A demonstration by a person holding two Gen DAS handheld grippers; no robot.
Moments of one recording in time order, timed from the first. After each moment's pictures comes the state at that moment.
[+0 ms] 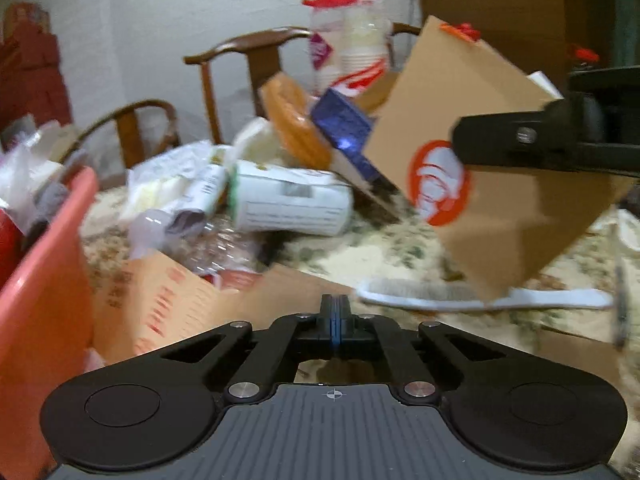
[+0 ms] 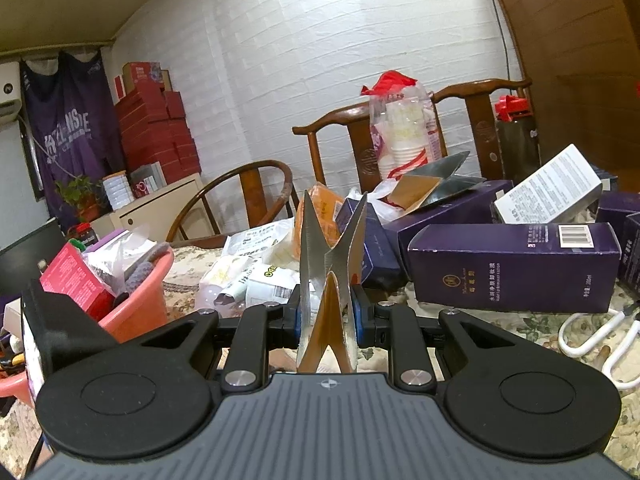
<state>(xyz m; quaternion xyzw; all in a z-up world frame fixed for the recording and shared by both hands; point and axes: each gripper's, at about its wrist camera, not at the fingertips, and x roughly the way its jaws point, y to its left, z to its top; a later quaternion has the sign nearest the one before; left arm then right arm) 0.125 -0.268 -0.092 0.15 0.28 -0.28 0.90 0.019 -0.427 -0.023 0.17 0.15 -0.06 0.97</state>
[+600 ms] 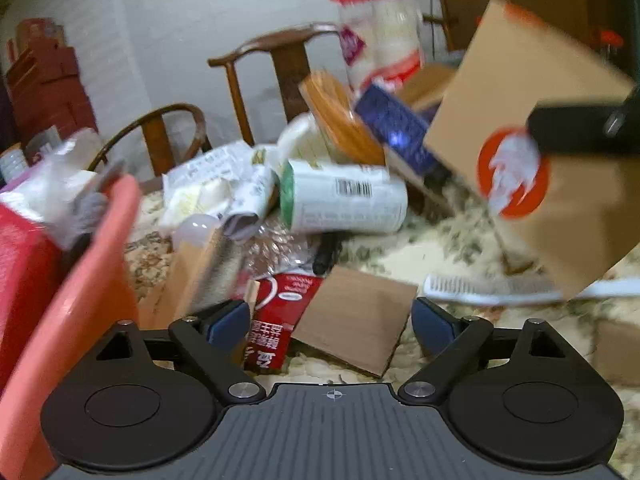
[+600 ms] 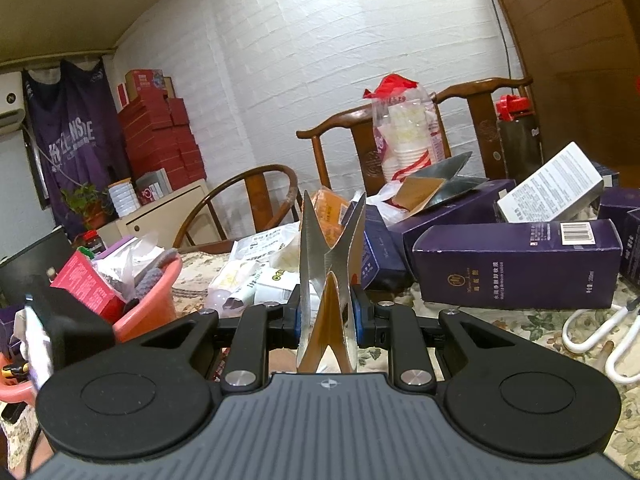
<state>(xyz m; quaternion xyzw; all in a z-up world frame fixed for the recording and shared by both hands) 0.148 -0.263 -0.092 0.20 0.28 -0.22 0.91 0.016 -0.428 -0.021 0.18 0.15 -0.06 0.97</state>
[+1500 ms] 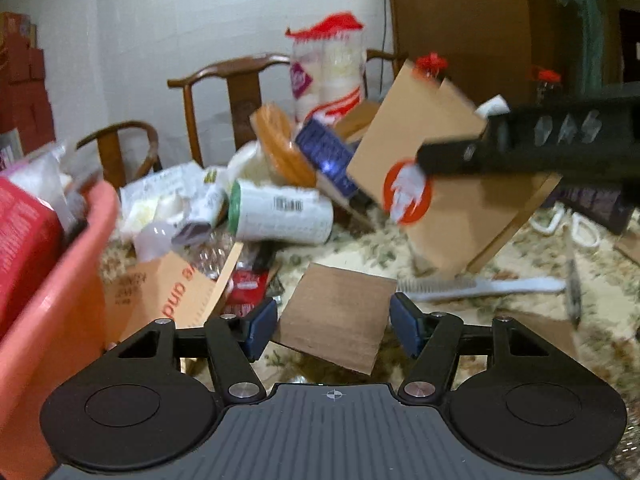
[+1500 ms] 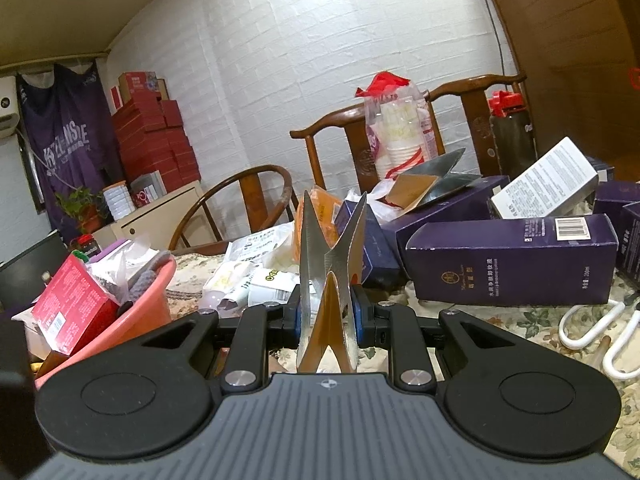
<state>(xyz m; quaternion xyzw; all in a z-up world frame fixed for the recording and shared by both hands) 0.101 -0.240 -0.076 0.14 0.24 -0.32 0.91 0.017 -0.431 -0.023 0.18 0.15 -0.06 0.97</state>
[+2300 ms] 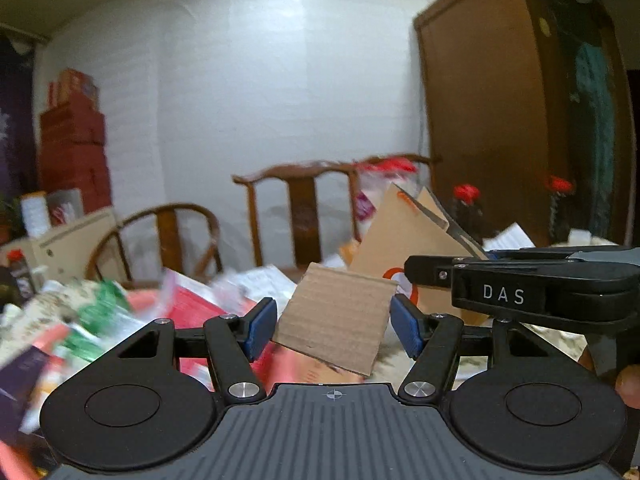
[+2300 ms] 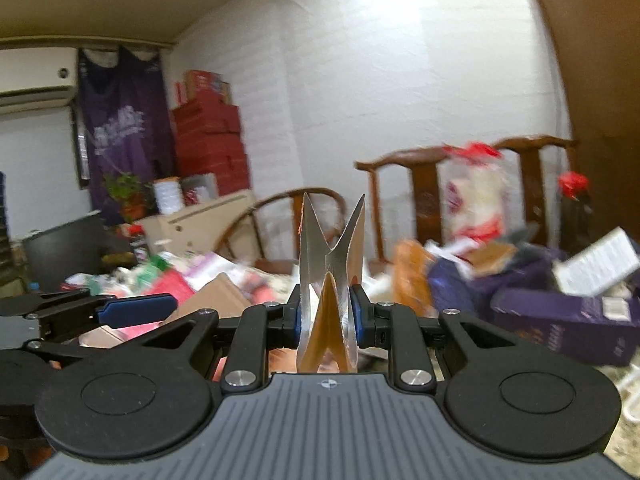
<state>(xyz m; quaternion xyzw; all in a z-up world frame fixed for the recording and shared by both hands) 0.050 -0.130 0.040 0.09 0.12 -0.28 0.95 0.002 -0.342 0.047 0.11 0.11 0.00 0.99</state>
